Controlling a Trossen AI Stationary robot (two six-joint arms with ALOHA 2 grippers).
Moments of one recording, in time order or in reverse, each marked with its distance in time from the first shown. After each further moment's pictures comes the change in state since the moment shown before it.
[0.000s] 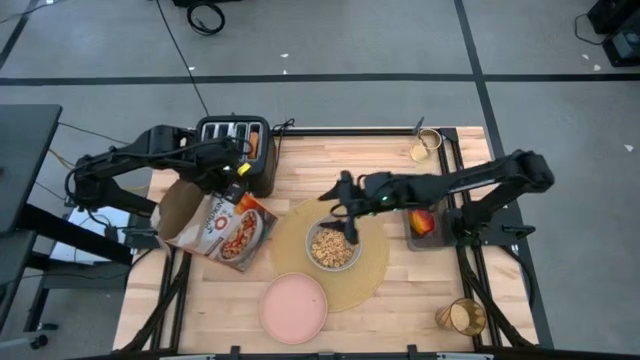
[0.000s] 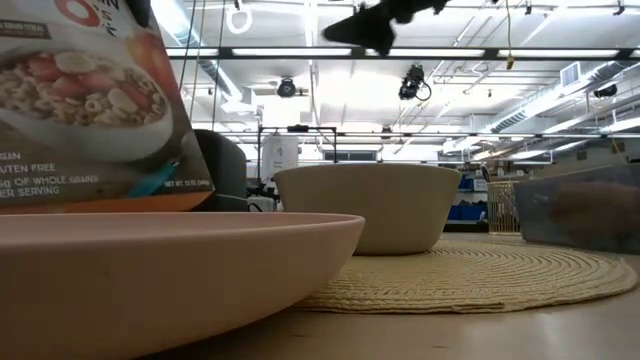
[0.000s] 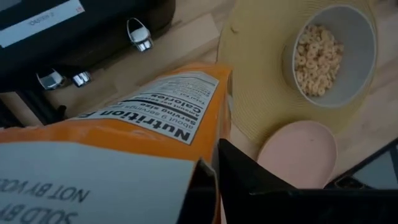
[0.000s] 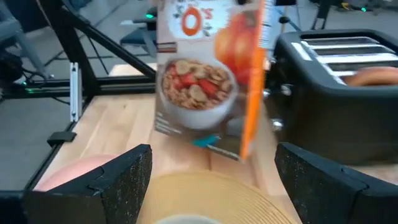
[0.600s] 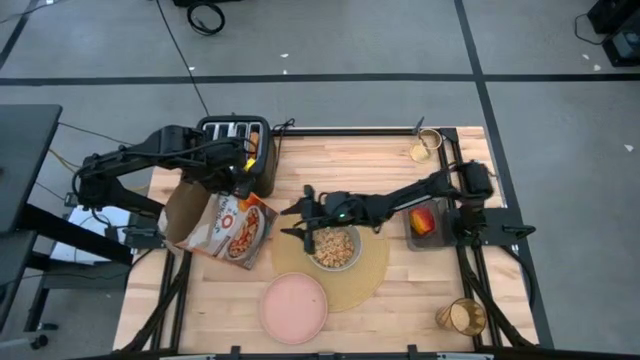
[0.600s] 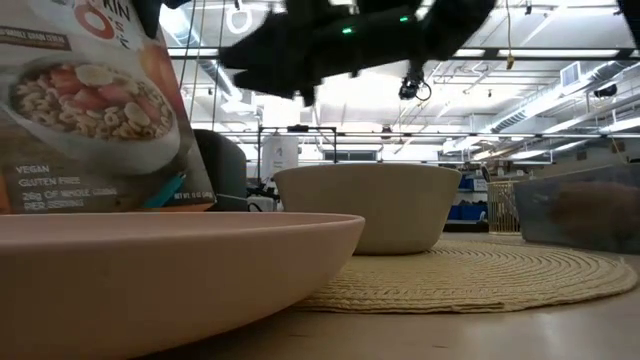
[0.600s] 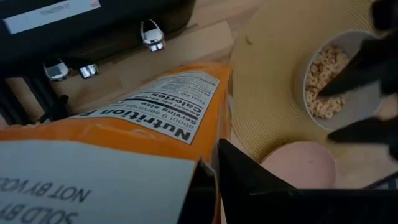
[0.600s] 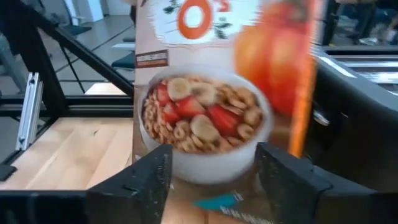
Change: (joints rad) left arm 0.014 0.047 0.000 0.000 -0.030 -0.113; right arm -0.004 0.477 0.136 0.491 0.021 -0.064
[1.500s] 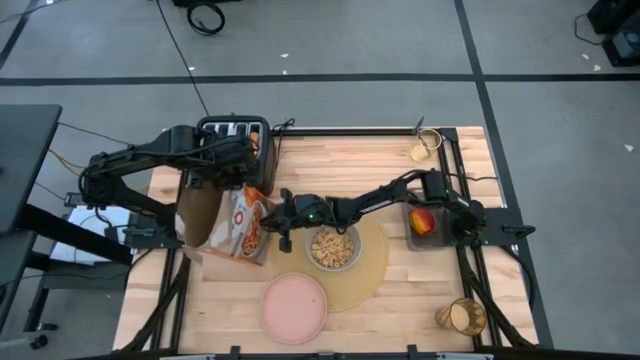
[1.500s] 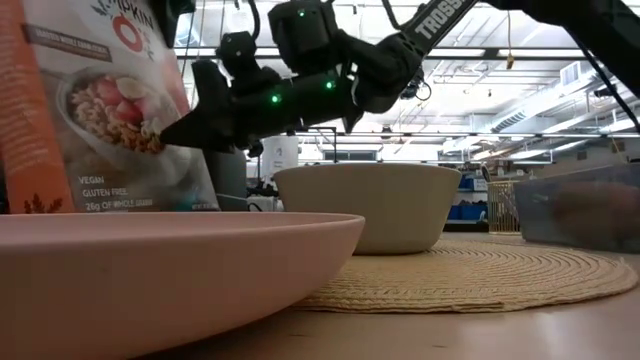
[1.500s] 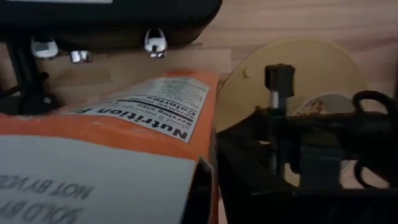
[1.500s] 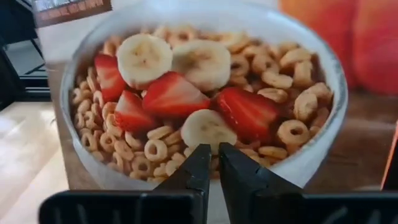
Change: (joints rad) left arm 0.000 0.039 -0.001 0.075 -0.061 -0.275; right arm -0.063 0.339 0.290 0.013 -0.048 -0.003
